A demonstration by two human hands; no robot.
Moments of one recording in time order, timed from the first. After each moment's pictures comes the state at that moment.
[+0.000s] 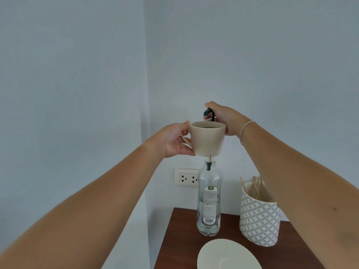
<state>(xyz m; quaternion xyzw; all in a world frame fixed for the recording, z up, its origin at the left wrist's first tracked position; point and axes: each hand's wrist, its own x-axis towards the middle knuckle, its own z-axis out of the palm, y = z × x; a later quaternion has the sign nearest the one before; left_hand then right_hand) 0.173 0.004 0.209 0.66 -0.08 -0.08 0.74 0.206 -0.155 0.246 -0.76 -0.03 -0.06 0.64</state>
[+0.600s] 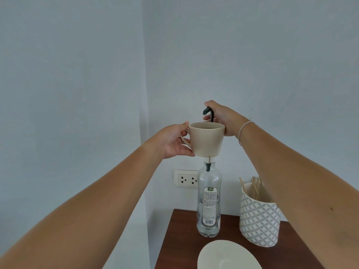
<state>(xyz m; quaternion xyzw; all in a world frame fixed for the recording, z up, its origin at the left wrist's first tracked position) 0.174 0.005 0.210 0.66 -0.08 -0.09 0.74 0.205 -0.155 0.247 -0.75 -0.03 -0.07 0.66</state>
